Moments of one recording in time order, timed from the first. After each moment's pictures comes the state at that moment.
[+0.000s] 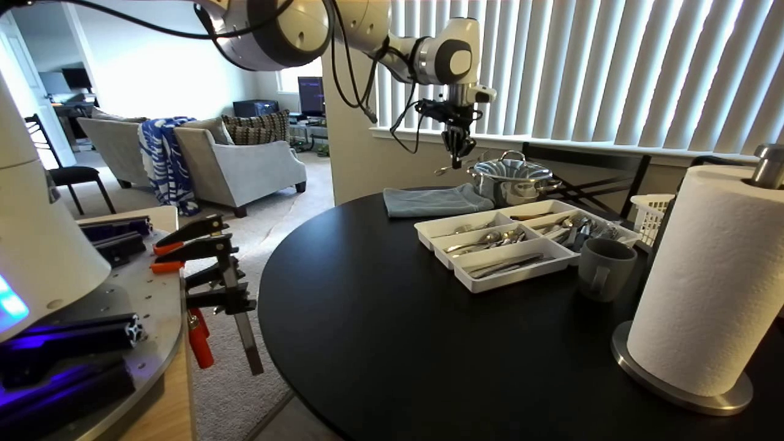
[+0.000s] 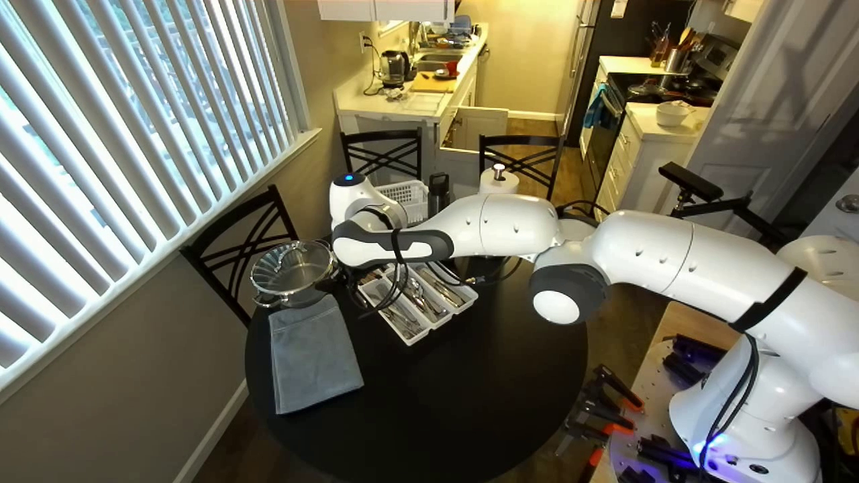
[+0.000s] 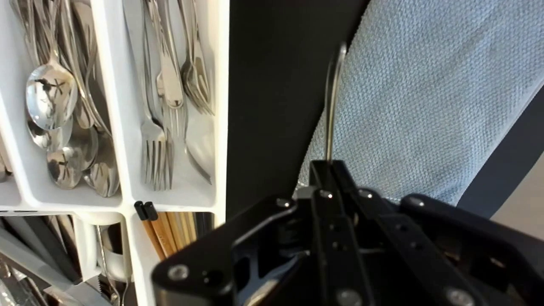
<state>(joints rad) 0.22 1.49 -0.01 -0.38 0.06 2.00 0.34</state>
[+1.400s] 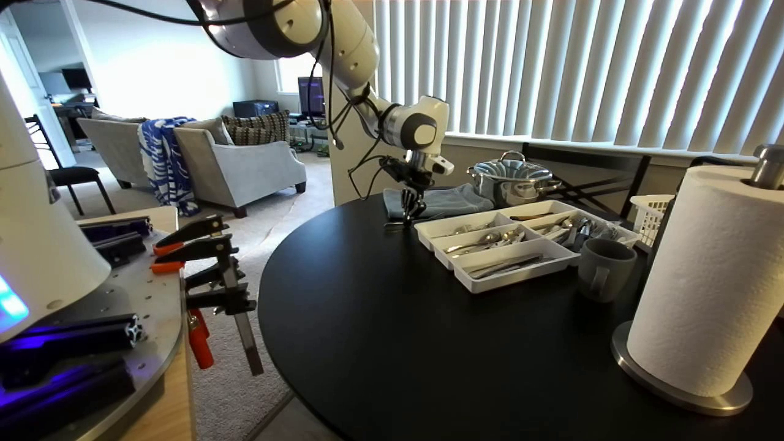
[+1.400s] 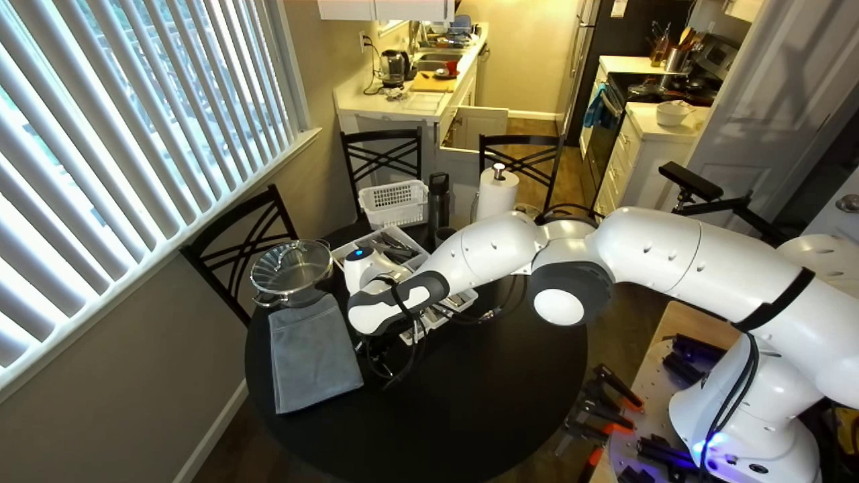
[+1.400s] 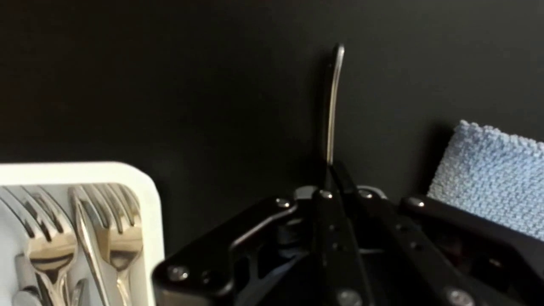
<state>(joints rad) 0.27 1.43 0.05 -0.86 0.12 2.17 0.41</state>
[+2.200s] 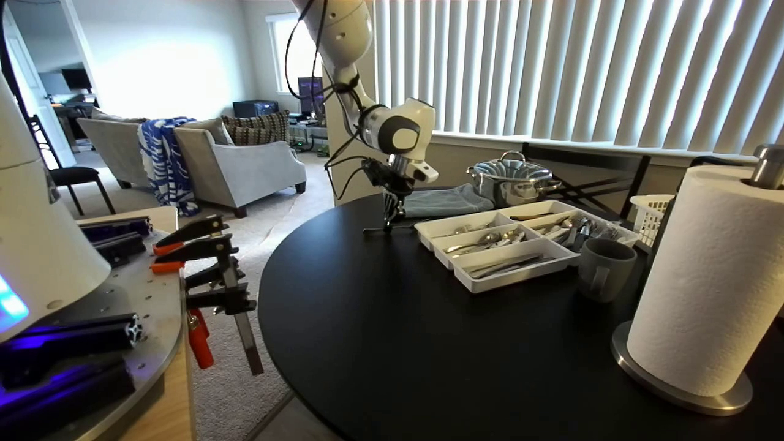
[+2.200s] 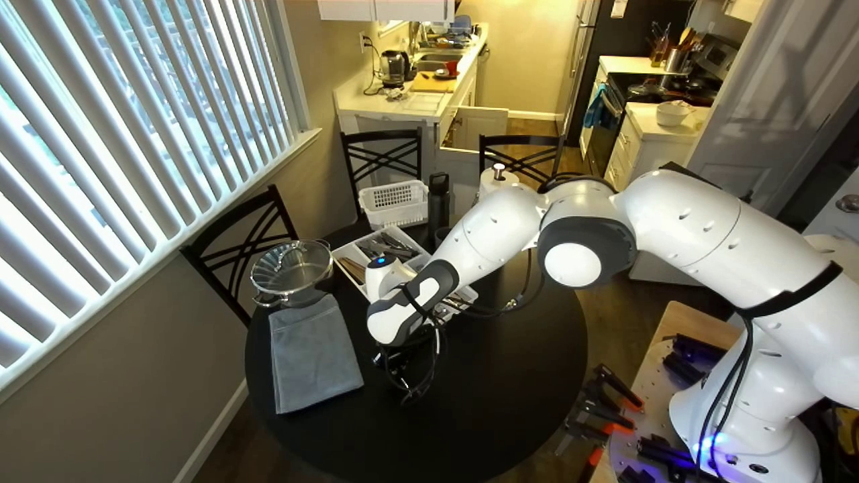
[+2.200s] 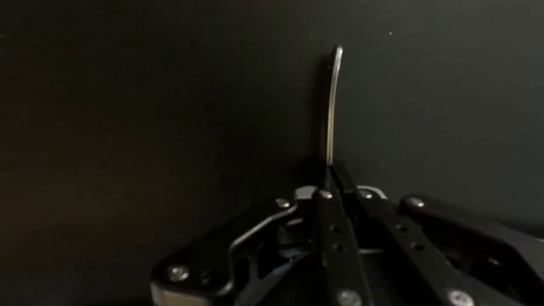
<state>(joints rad) 0.26 1.19 0.07 -1.36 0.19 2.39 0.42</state>
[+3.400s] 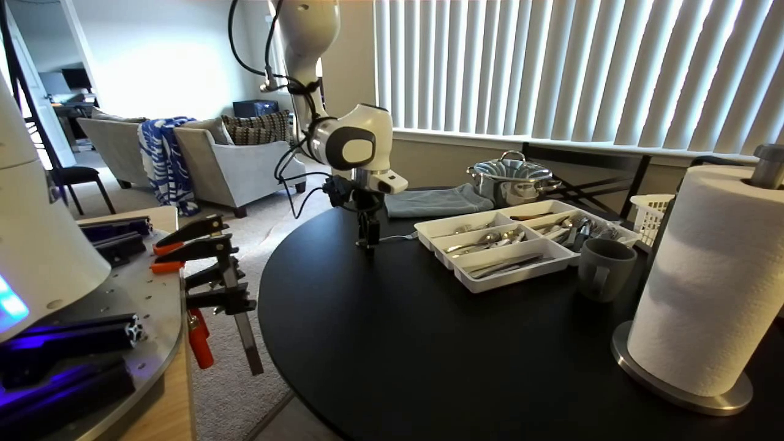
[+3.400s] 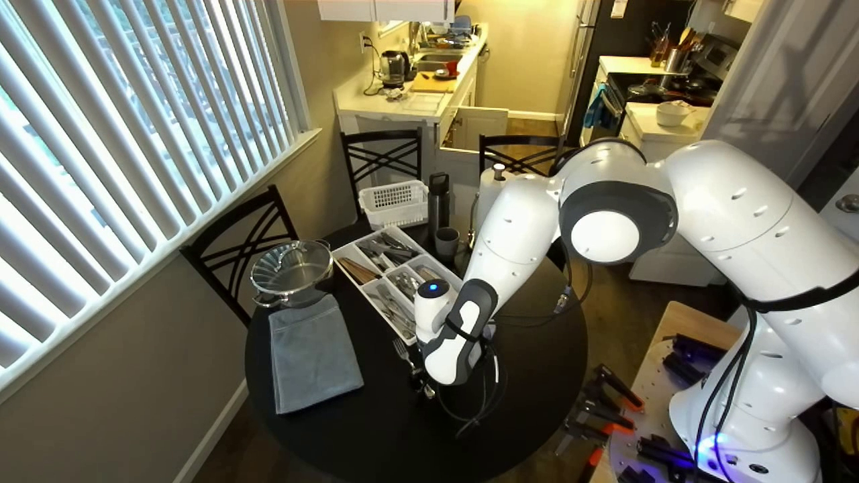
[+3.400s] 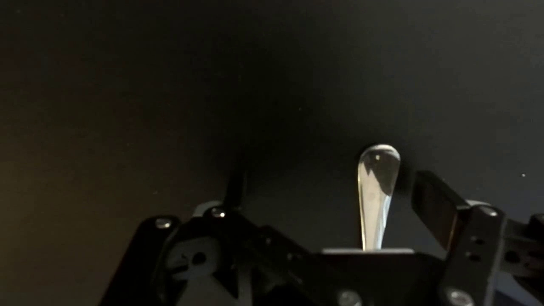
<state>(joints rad) 0.32 0.98 0.03 -1.93 0.19 2.87 0.45</state>
